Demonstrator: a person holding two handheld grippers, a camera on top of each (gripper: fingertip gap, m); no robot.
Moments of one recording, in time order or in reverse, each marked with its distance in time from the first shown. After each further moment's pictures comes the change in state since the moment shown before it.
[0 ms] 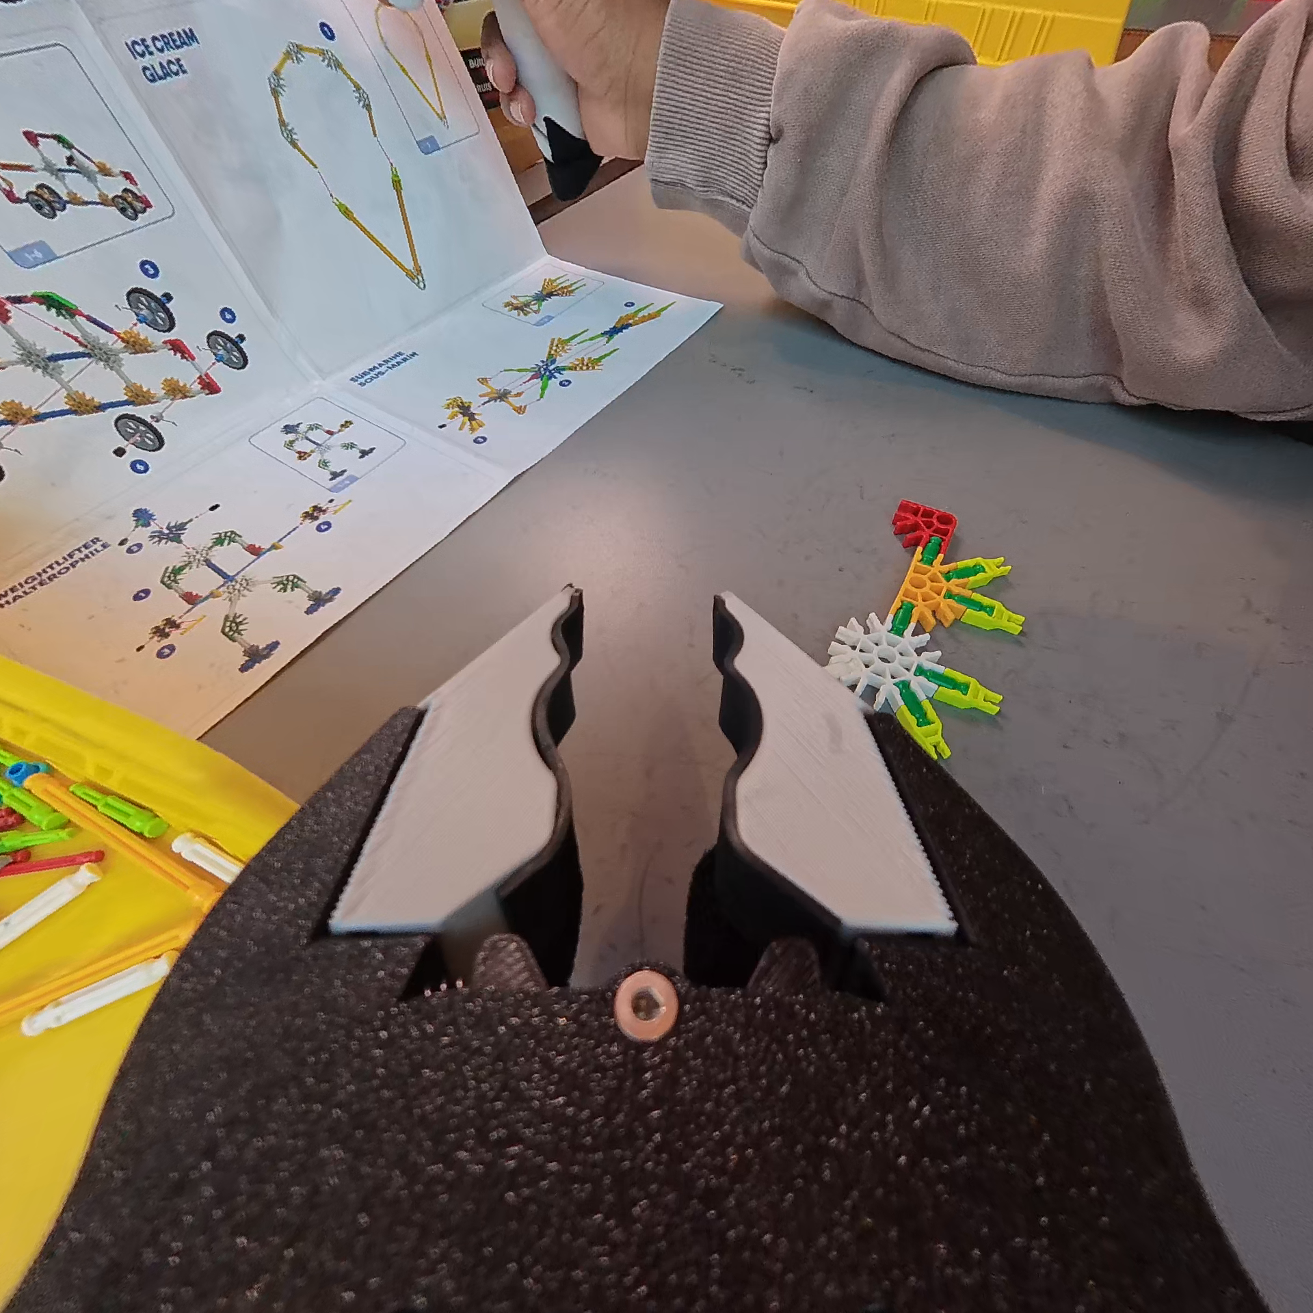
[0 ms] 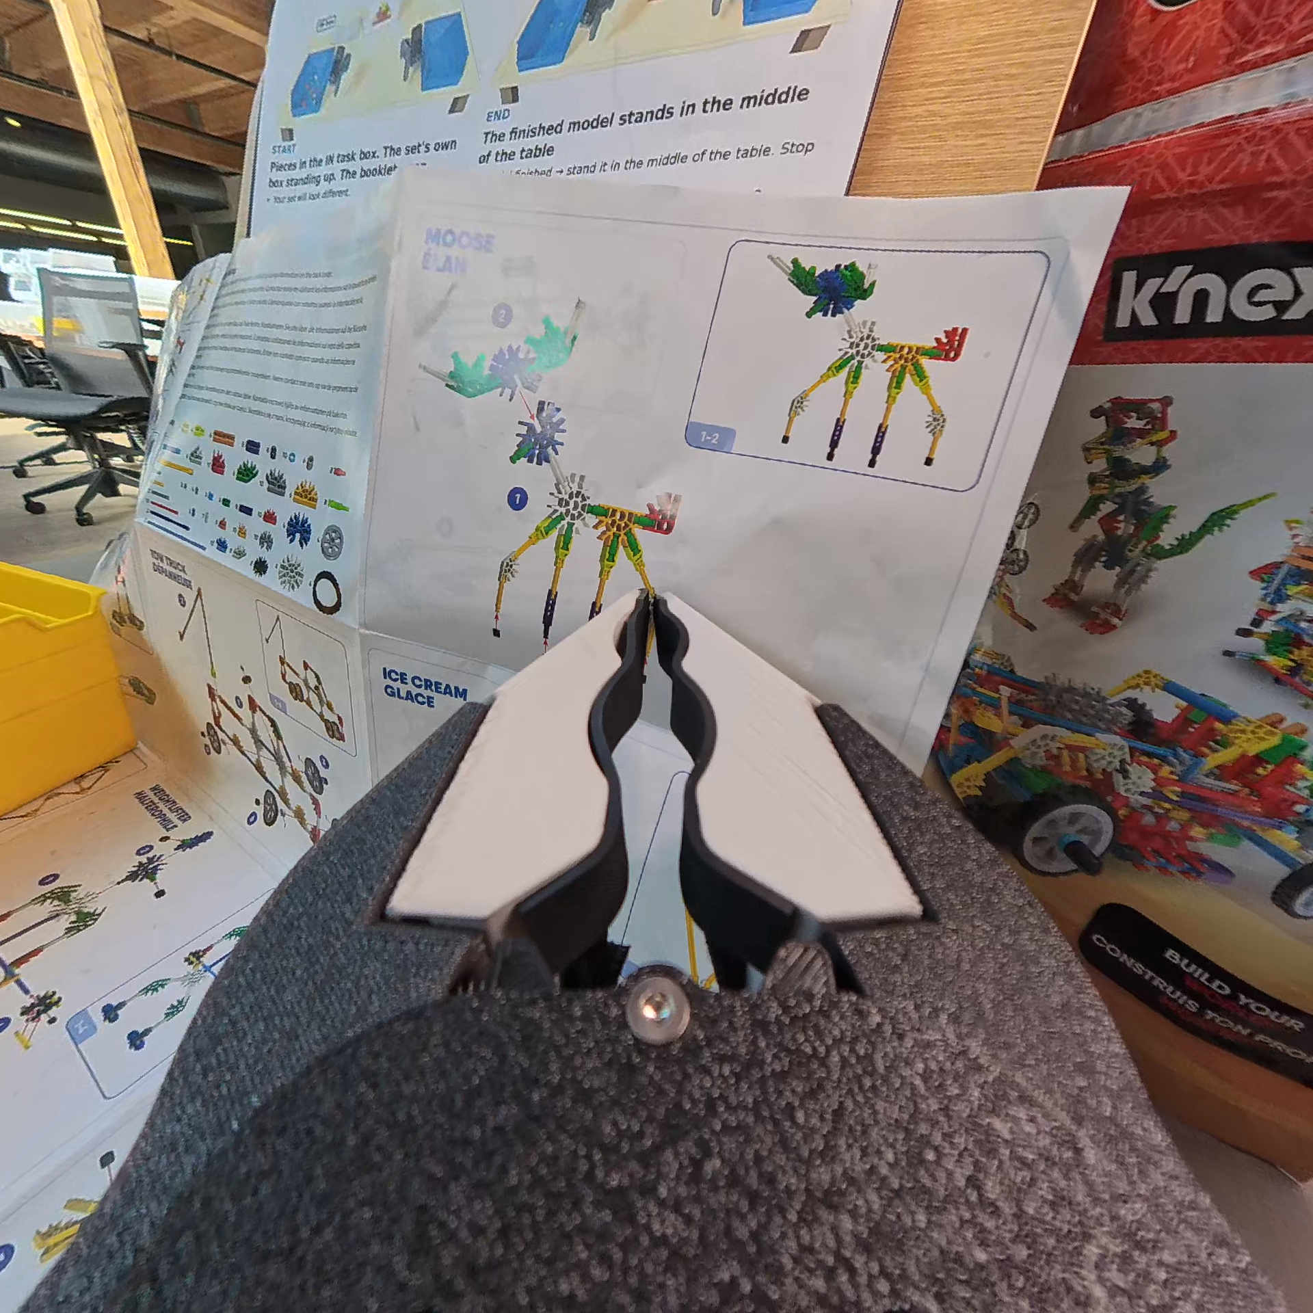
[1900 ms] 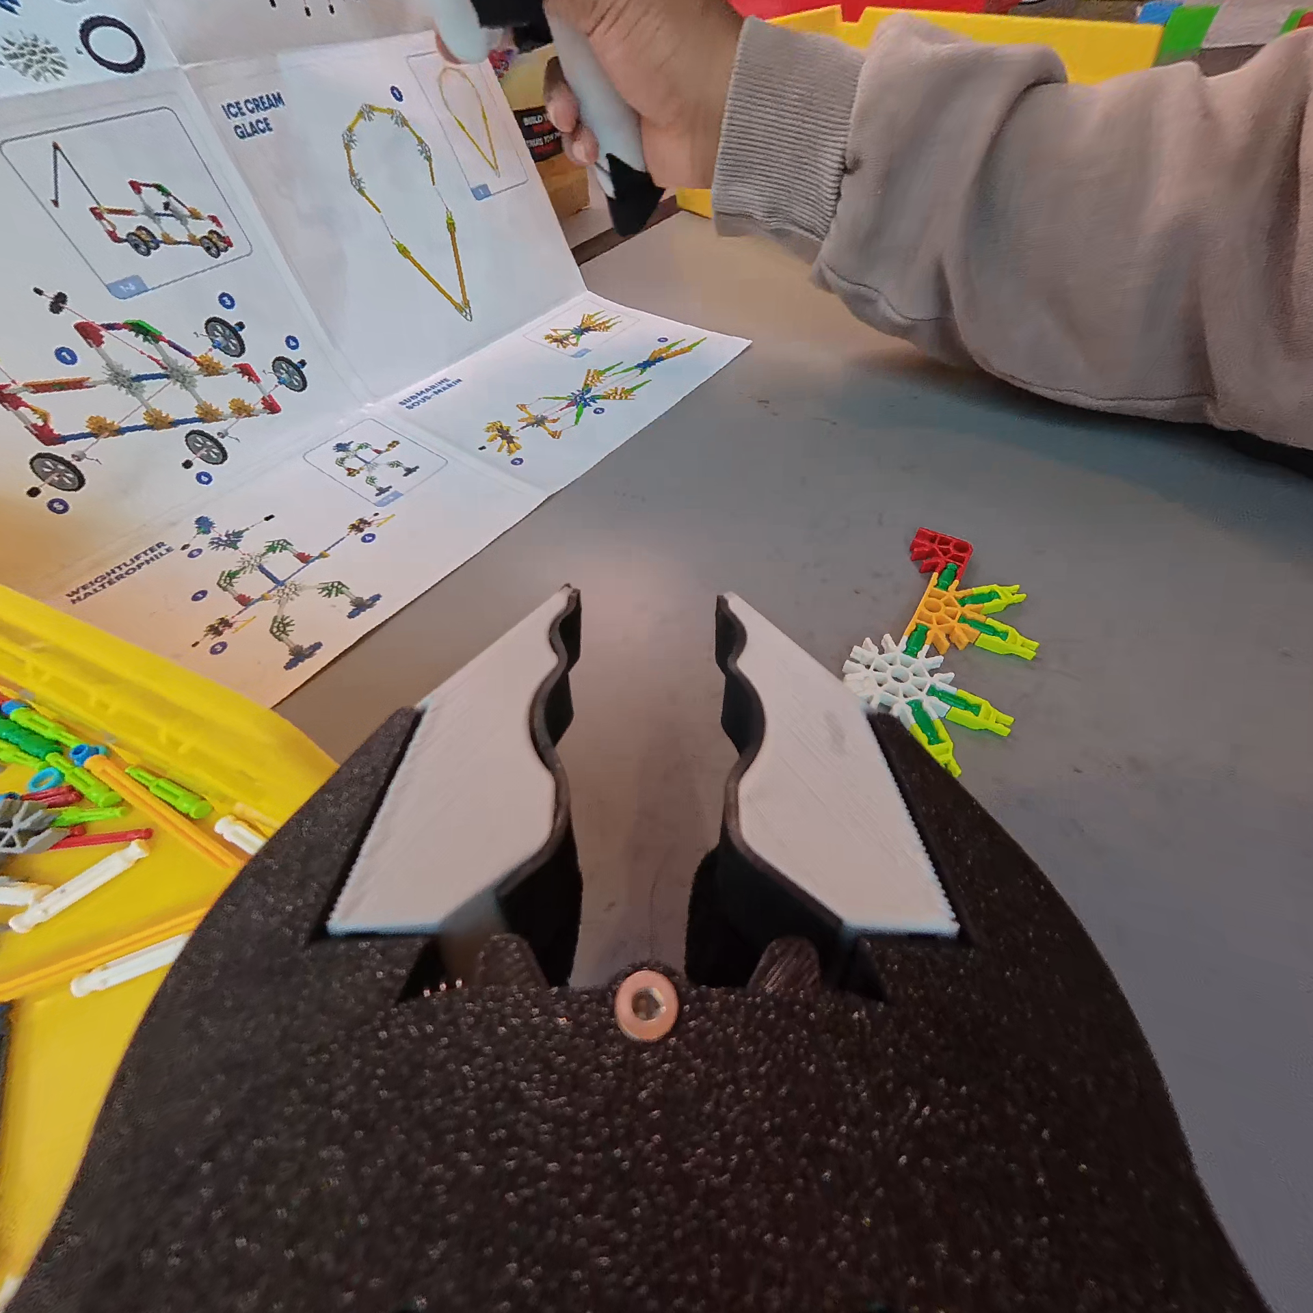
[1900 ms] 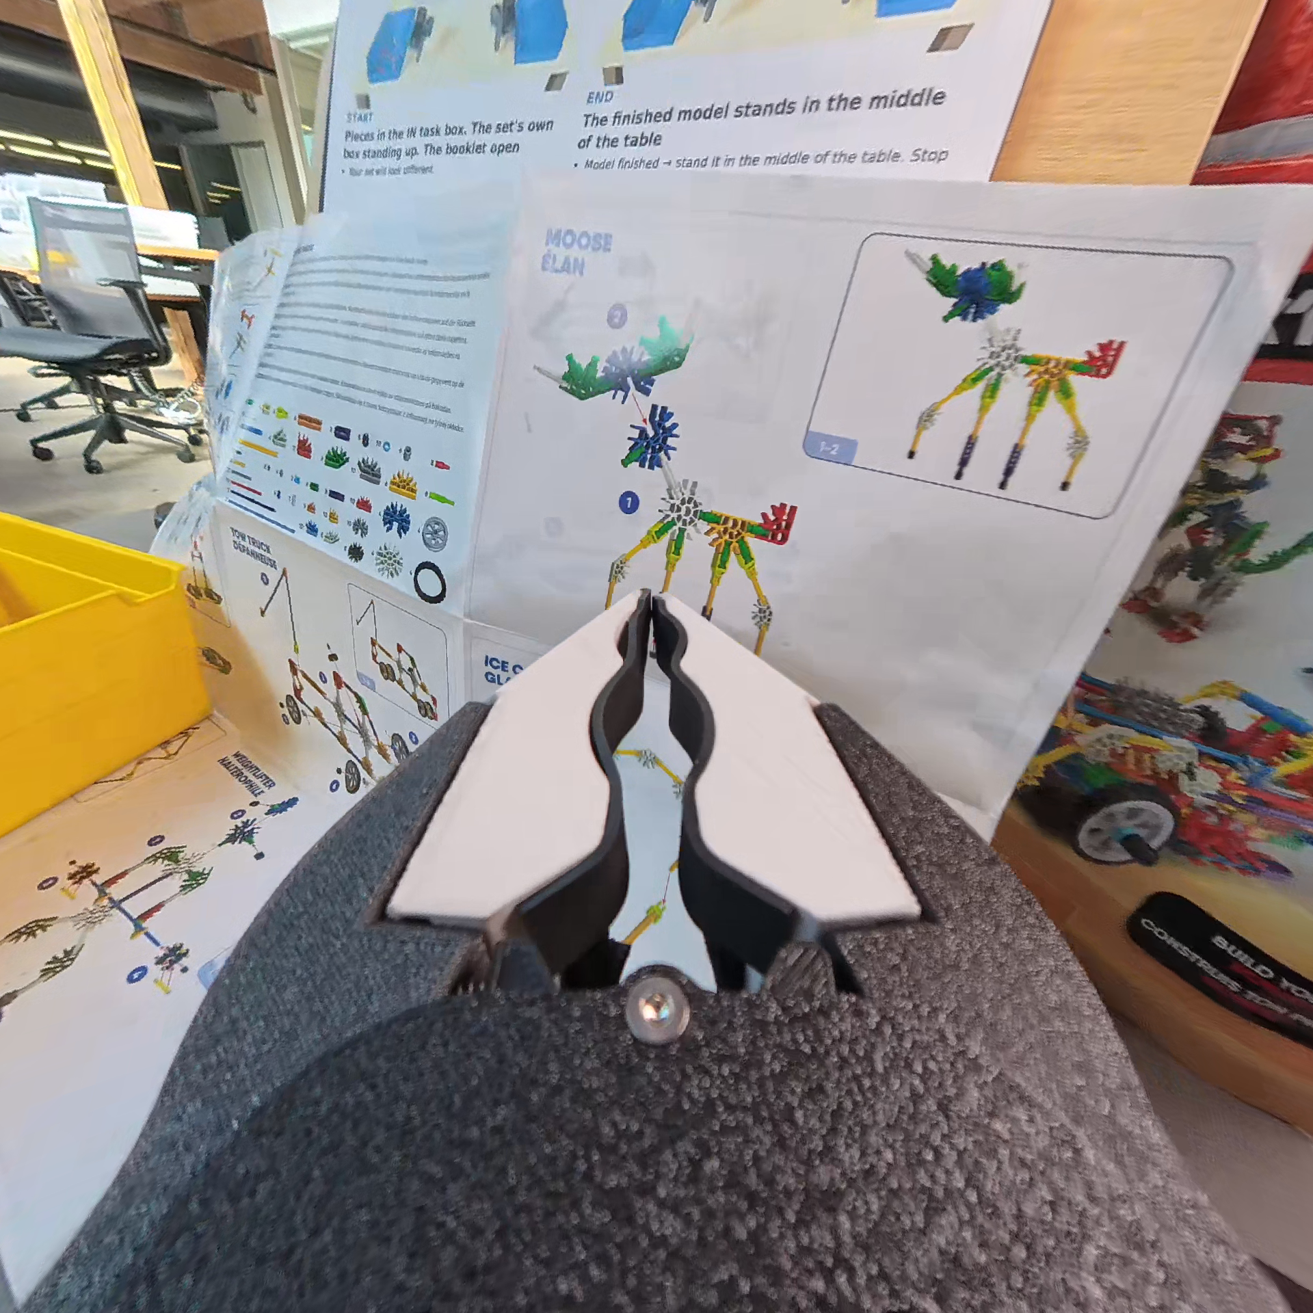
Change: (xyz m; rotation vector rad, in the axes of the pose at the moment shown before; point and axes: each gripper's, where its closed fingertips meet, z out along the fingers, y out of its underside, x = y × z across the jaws) left arm -0.006 -0.006 -0.007 0.047 -0.050 -0.011; right arm -0.034 -0.006 -0.006 -0.079 -0.018 -0.010
